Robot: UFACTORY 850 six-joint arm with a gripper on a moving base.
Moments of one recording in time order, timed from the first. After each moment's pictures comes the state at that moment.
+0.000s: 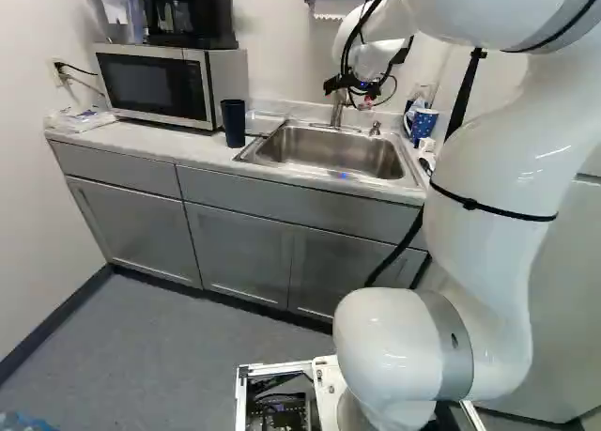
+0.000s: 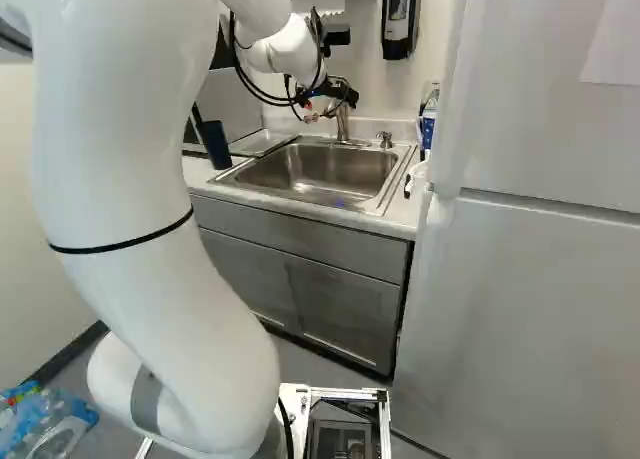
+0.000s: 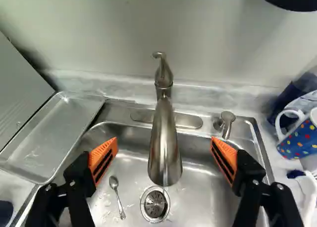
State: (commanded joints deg) arm -8.4 -11.3 -74.3 1.9 -2.9 0.0
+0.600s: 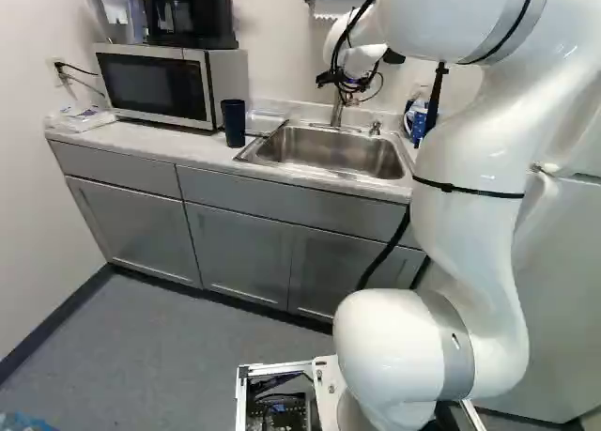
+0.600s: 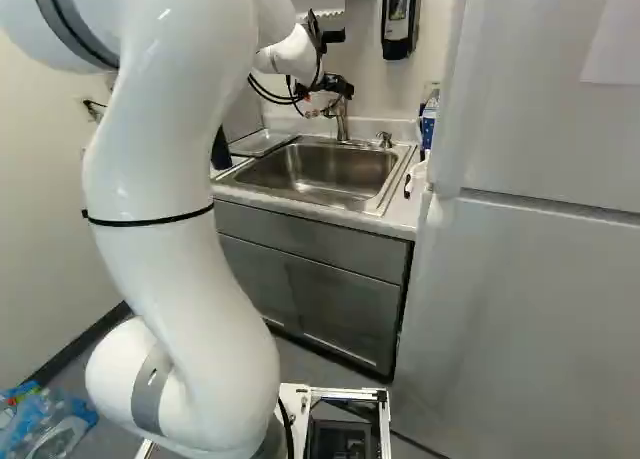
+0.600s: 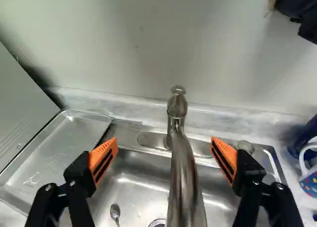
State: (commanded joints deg) arm -6.4 -19.6 -83.8 1.9 0.8 0.0
